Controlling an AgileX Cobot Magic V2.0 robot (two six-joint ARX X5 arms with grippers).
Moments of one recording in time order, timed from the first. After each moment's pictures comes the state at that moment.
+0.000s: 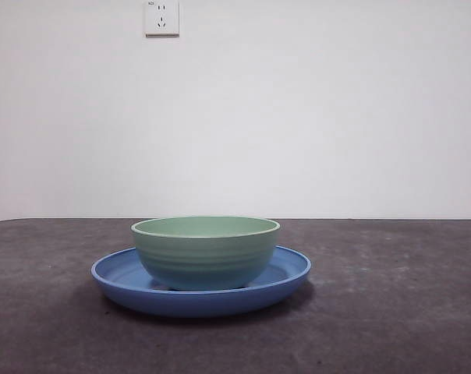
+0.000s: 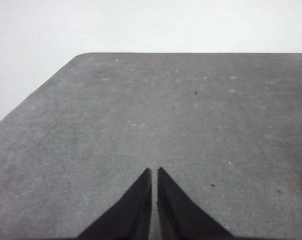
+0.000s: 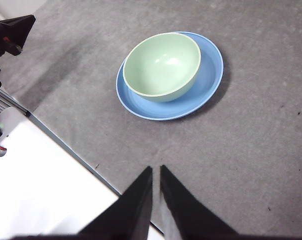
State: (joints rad) left arm -0.01 0.00 0.03 -0.18 -0.07 0.01; right arm 0.92 0.50 0.87 -0.98 0.03 0.42
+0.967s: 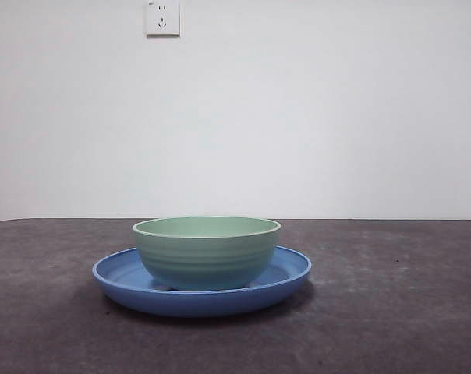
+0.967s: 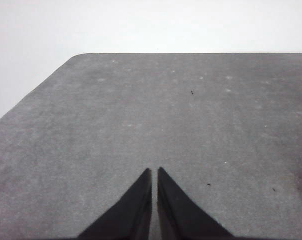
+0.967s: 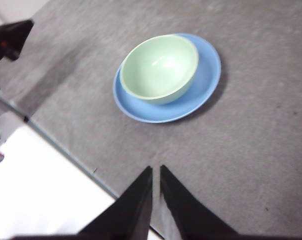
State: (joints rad) left arm -0.03 0.00 0.03 -0.18 -0.07 0.01; right arm 0.88 0.48 0.87 -0.98 0.01 0.42
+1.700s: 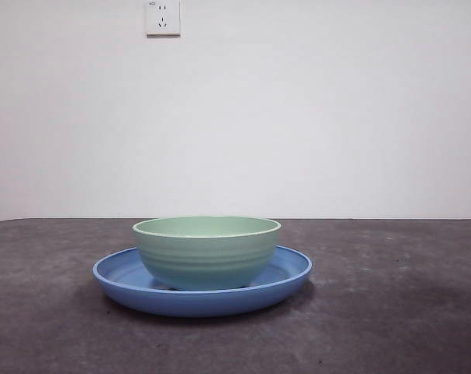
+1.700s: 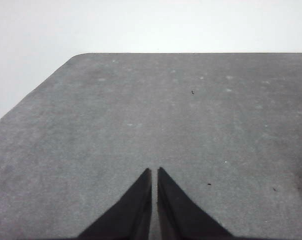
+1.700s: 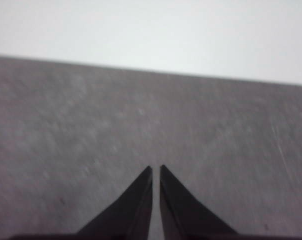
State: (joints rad) left arm -0.03 0.00 0.03 -0.18 -0.07 0.01; right arm 0.04 0.01 0.13 -0.24 0.00 -0.04
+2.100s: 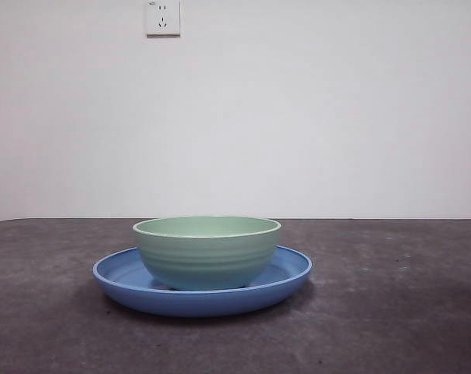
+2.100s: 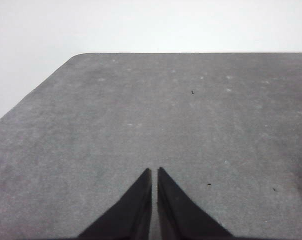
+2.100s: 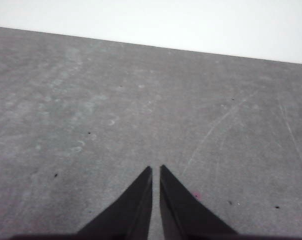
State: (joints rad) left arm -0.03 0.00 0.03 -0.18 -0.07 0.01; right arm 0.02 0.01 0.02 -0.18 -0.02 -0.06
